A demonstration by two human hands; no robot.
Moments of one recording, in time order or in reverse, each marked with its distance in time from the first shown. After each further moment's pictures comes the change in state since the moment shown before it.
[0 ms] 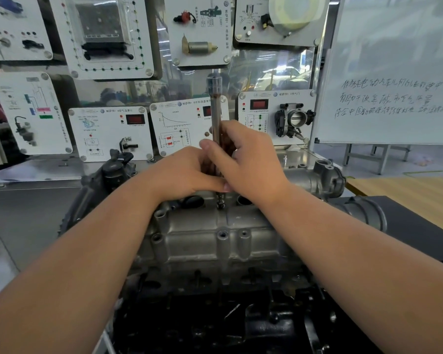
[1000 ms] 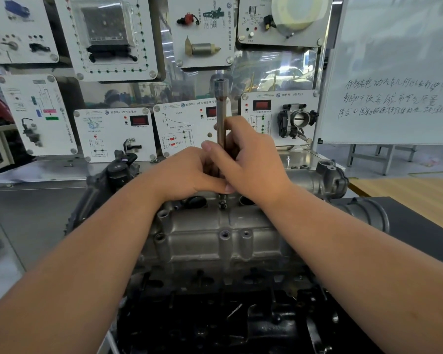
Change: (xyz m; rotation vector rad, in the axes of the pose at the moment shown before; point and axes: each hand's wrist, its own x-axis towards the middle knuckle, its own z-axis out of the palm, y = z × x) left_hand -0.001 0.002 -0.001 -0.007 -0.019 0.021; right_hand -0.002 -0.006 -0.003 -0.005 -0.015 0.022
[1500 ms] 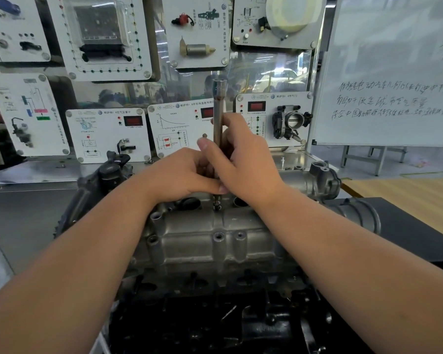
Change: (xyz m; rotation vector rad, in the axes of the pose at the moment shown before) left_hand -0.001 -0.002 -0.001 -0.005 0.000 -0.010; right_hand 0.001 0.003 0.002 0.027 0.006 0.006
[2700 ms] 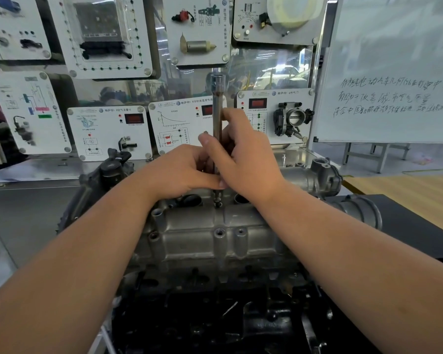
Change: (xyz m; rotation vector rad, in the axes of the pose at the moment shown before) left_hand -0.001 0.001 0.001 -0.009 -0.001 0.015; right_hand 0.000 -0.002 0.000 -0.005 0.004 0.011
